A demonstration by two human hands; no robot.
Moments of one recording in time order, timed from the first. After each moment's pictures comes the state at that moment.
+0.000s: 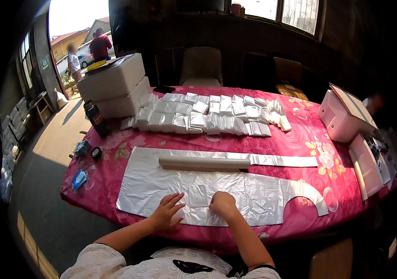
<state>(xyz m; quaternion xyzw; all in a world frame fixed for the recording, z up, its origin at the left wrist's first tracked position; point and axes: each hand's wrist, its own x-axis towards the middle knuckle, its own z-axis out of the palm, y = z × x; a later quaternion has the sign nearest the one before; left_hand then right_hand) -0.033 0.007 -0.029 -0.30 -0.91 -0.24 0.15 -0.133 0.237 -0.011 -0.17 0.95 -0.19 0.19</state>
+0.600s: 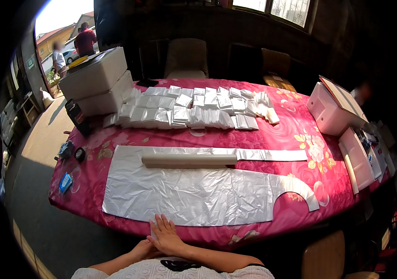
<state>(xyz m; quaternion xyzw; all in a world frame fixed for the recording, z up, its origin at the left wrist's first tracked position) 0.076 0.012 -0.064 0.29 -0.42 -0.81 -0.29 0.002 0.150 -0.058 -0.39 0.85 -0.29 0.19</state>
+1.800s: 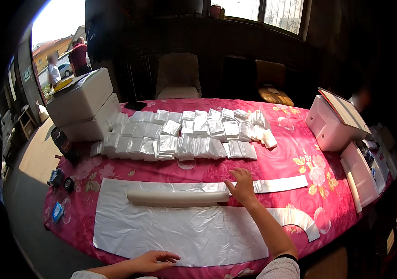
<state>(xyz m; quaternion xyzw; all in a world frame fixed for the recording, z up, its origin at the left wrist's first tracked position) -0.049 0.044 0.003 -0.07 -0.69 -0.61 -0.37 -0.308 0.342 -0.004 -0.21 0.92 -0.27 -0.19</state>
